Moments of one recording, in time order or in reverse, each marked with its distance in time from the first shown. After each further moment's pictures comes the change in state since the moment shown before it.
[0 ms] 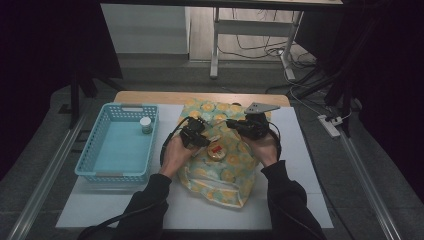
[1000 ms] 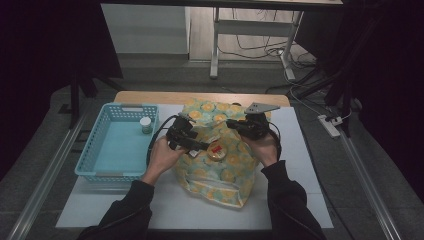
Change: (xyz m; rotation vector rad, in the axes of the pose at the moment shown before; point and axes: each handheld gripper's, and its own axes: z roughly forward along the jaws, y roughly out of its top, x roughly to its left) left arm 0.000 -0.025 -0.058 -0.153 -0.197 0.004; right arm -0.001 -0.001 0.000 0.004 0.000 0.002
